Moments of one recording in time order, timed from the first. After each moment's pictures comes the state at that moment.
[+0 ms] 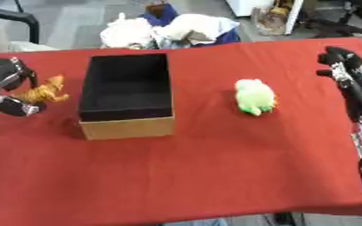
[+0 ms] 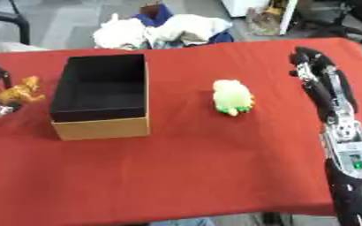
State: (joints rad) left arm -0.85 0.58 -0.13 -0.87 -1.00 -0.45 -0.06; right arm -0.33 -0.32 -0.19 -1.43 0.01 -0.25 0.08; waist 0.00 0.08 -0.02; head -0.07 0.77
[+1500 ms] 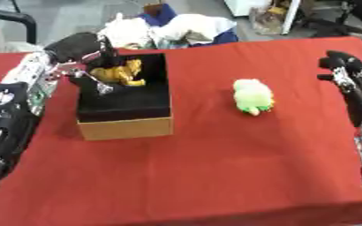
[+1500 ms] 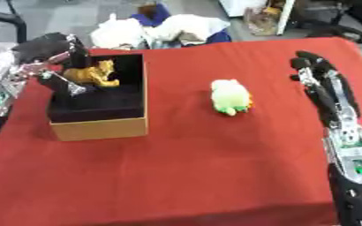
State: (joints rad) left arm -0.93 0.35 -0.25 -0.89 -1.06 -0.57 -0.14; right arm -0.34 -0.31 -0.17 -1.43 0.01 -0.25 0.11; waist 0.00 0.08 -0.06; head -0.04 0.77
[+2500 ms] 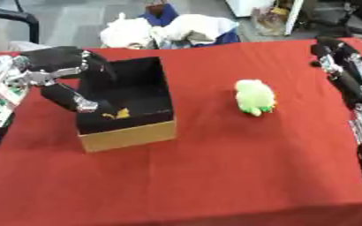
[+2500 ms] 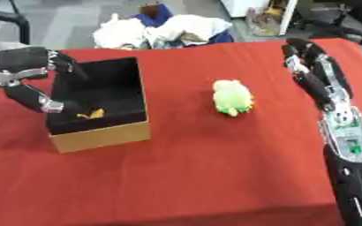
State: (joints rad) left arm -0.79 0.57 -0.31 -1.28 -0.59 -0.56 -0.41; right arm -0.53 -0.41 -0.14 -1.25 0.07 -0.28 0.19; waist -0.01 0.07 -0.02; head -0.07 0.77
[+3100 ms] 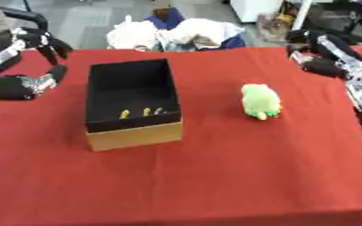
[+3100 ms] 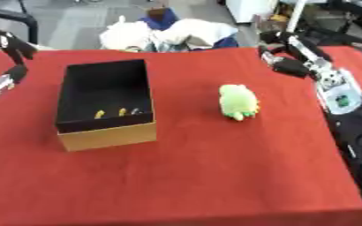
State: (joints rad) left arm -0.52 0.63 -0.13 -1.57 -0.26 -0.31 -0.33; right arm -0.81 -0.50 -0.02 -0.73 0.46 -0.47 0.36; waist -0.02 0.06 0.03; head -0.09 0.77
